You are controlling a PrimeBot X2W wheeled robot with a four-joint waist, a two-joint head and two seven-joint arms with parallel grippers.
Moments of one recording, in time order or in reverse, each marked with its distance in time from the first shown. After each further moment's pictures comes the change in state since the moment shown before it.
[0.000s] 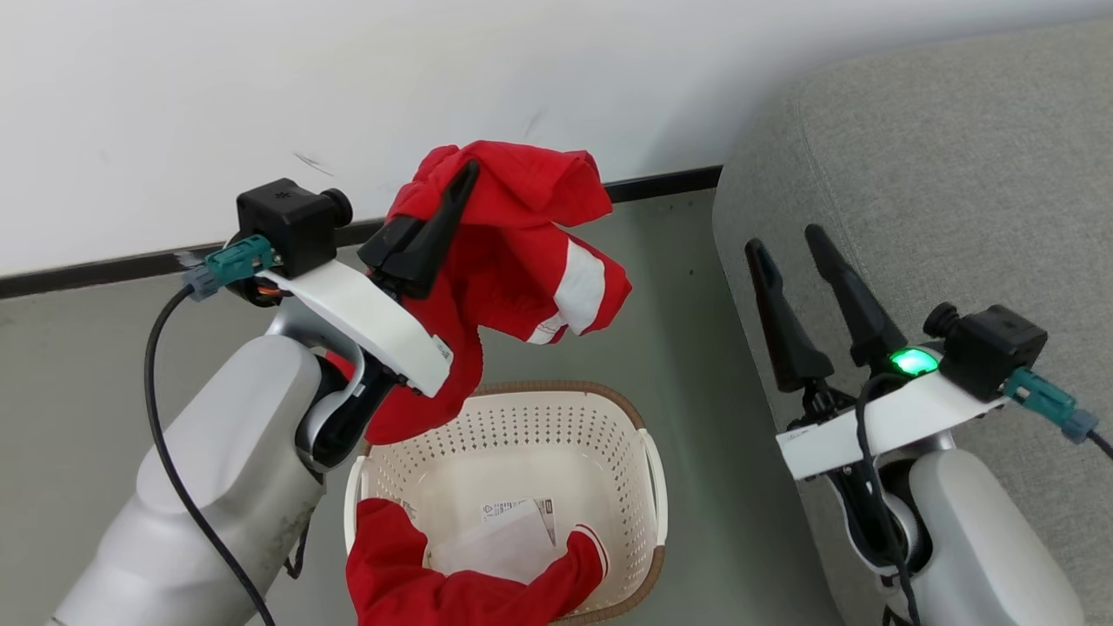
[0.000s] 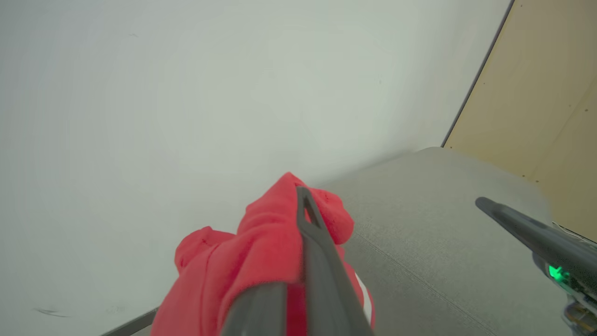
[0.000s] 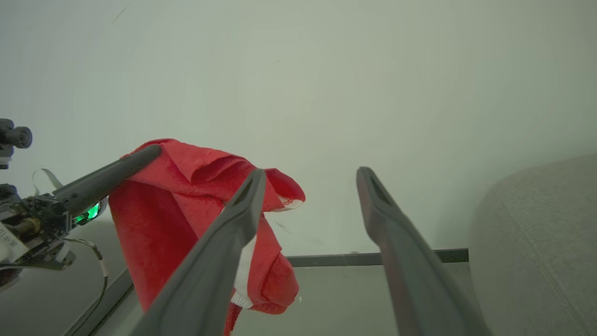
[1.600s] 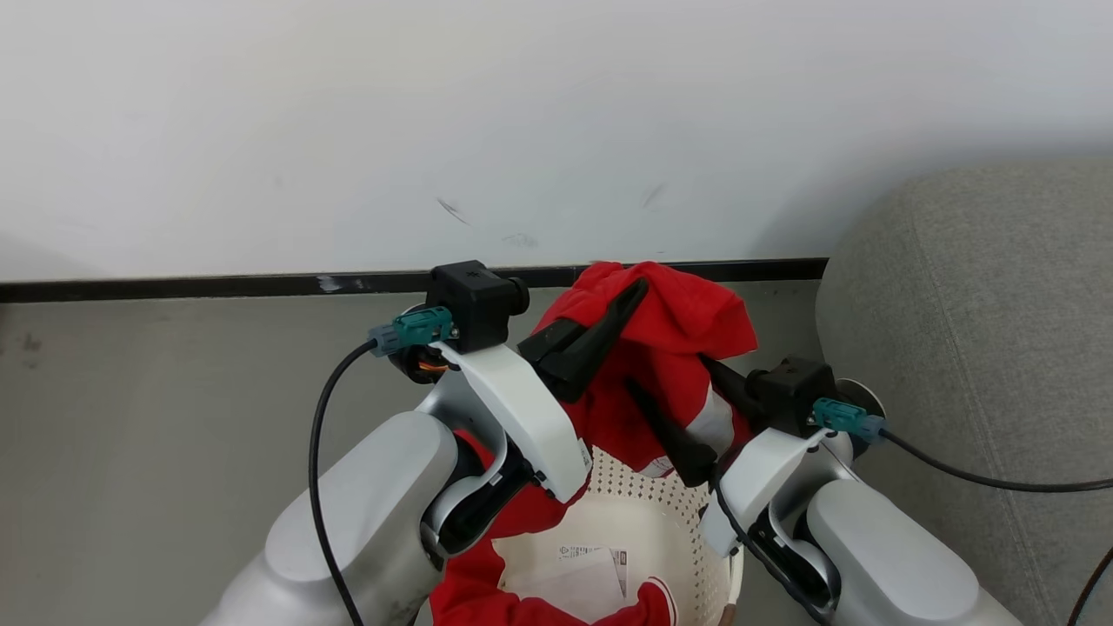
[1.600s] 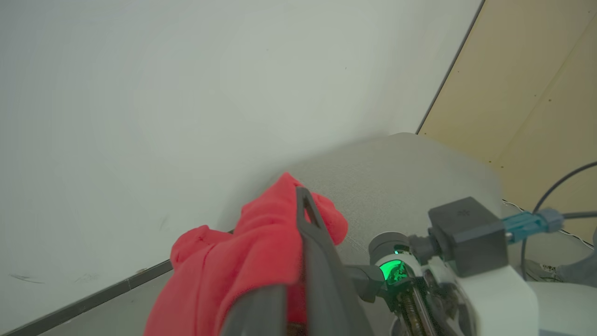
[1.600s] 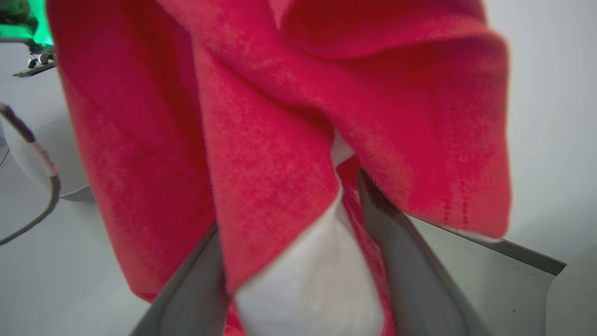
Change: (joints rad) left arm 0.084 -0.119 -0.144 -0.118 -0.052 0.042 0.139; right arm -0.132 -0.052 0.380 0.354 -0.063 0.000 0.000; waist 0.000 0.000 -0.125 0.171
